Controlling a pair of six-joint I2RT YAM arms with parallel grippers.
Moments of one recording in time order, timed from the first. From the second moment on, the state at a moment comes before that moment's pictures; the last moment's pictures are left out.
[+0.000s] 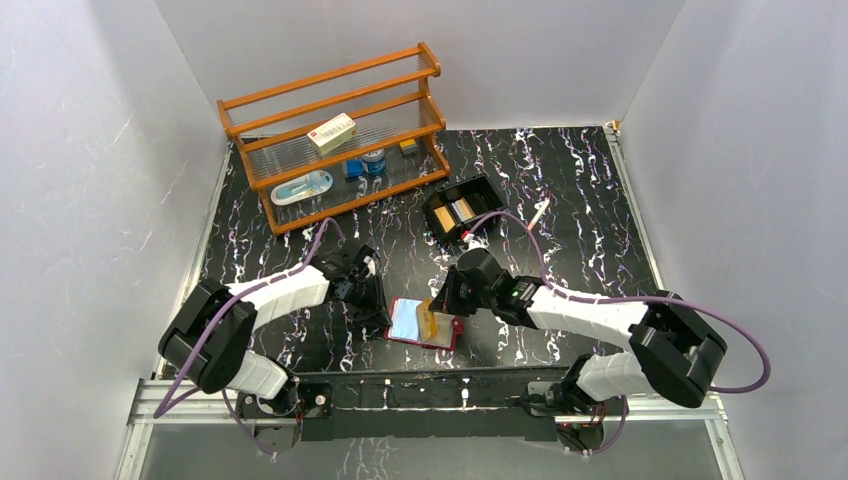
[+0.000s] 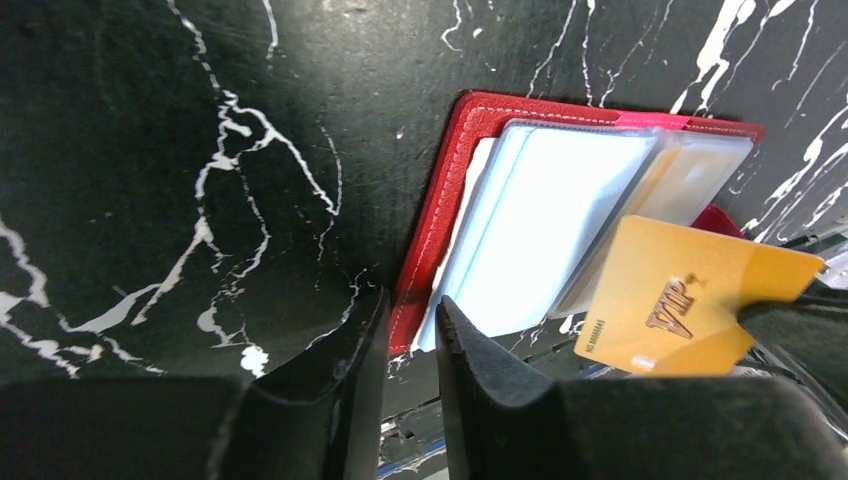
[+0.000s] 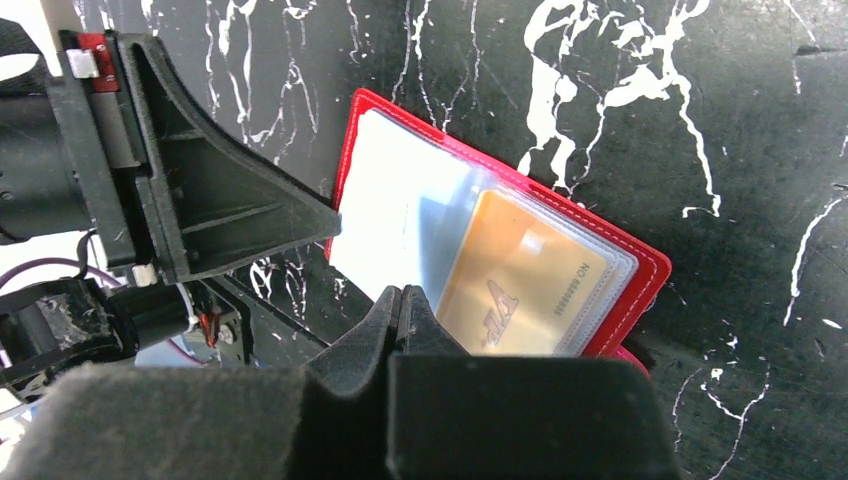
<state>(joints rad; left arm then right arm) -0.61 1.43 0.67 -0.46 0.29 -0.77 0.94 1.30 0.63 -0.05 -0.07 0.96</state>
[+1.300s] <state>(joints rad) -0.62 1.39 0.57 -0.25 0.46 -0.87 0.82 1.20 0.44 0.11 -0.17 0.92</state>
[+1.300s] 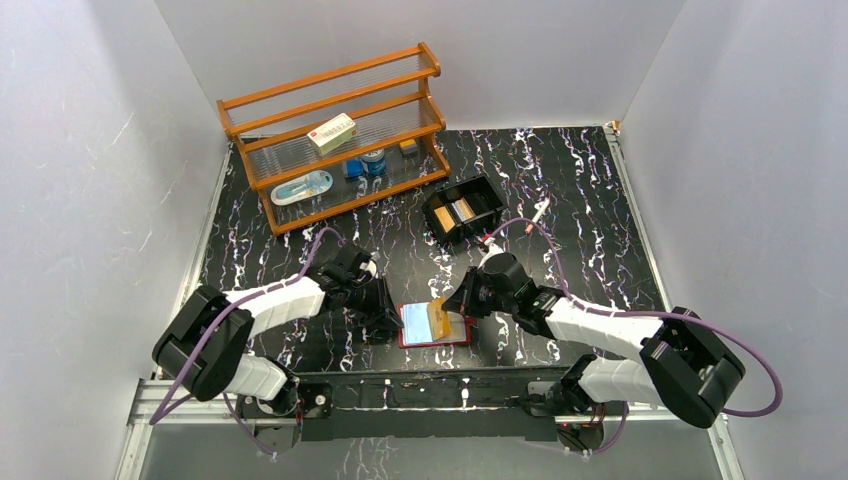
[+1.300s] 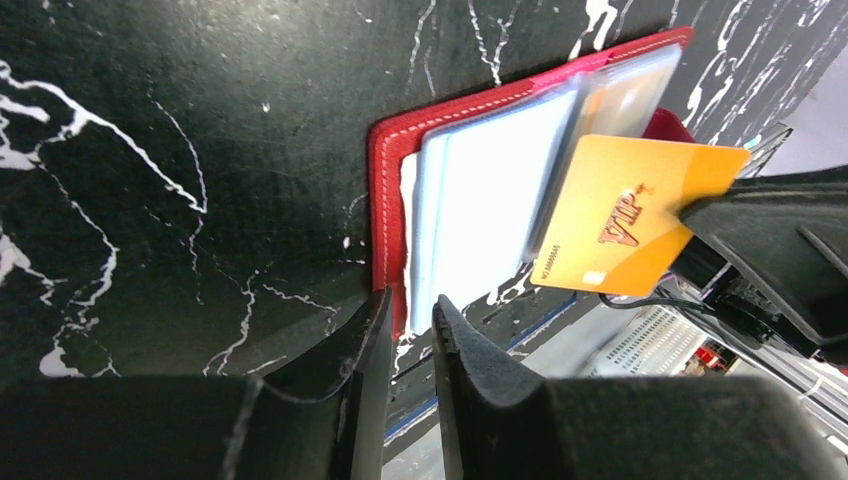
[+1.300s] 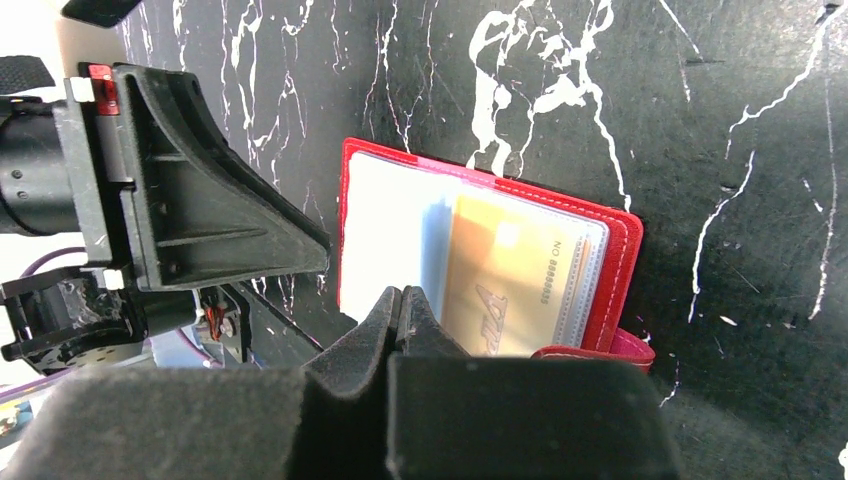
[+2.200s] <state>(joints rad) -0.62 1.44 0.57 -0.24 0.45 -0.86 0.80 1.22 0.41 0.16 -0.17 0.93</state>
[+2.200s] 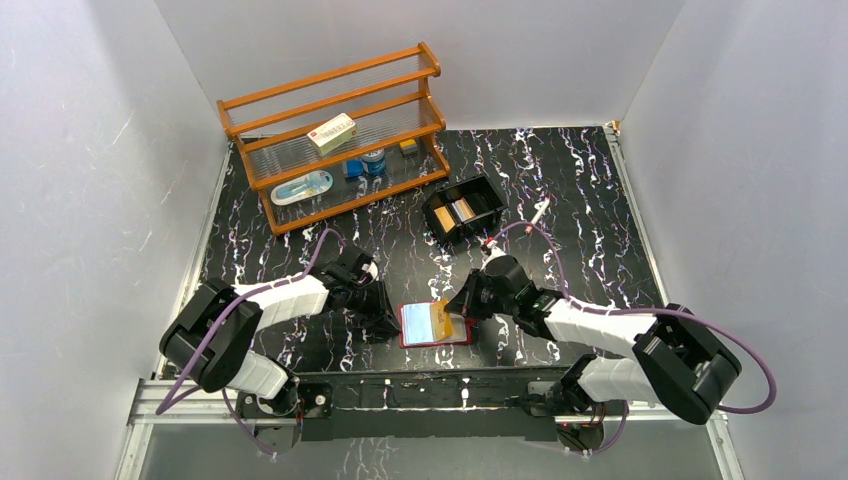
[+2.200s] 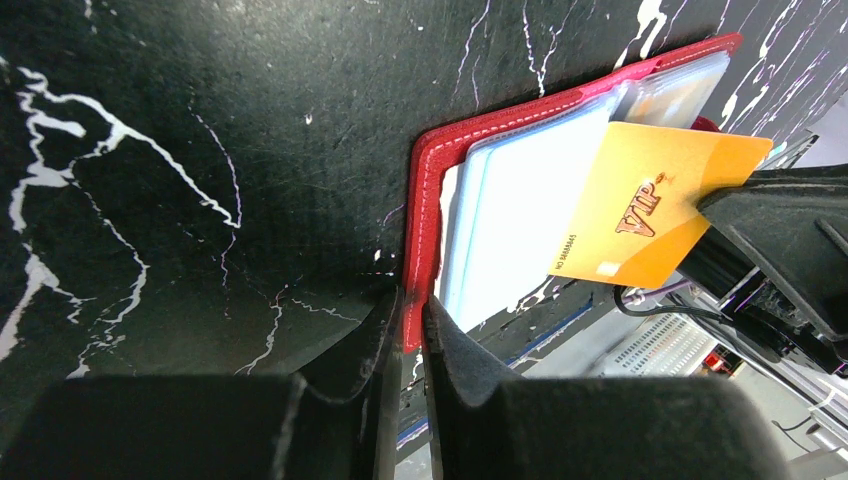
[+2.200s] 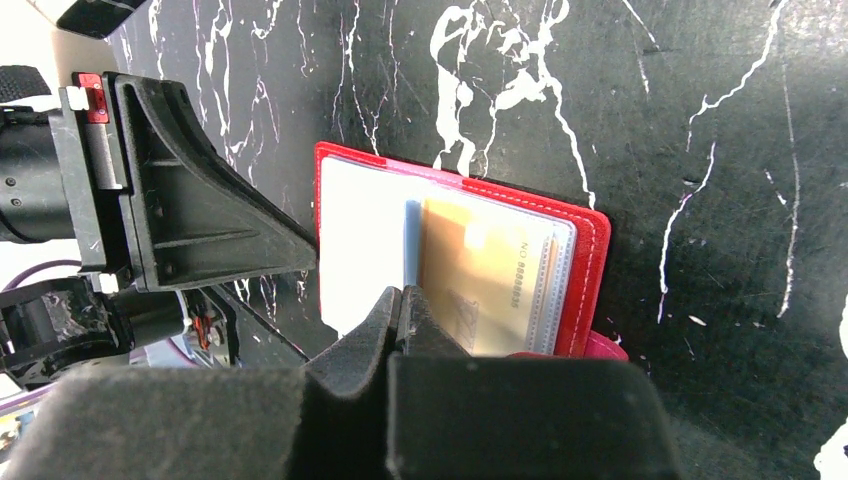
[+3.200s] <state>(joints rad) -0.62 1.45 0.56 -0.23 0.45 -0.87 0.80 1.31 0.28 0.48 -0.19 0.94</state>
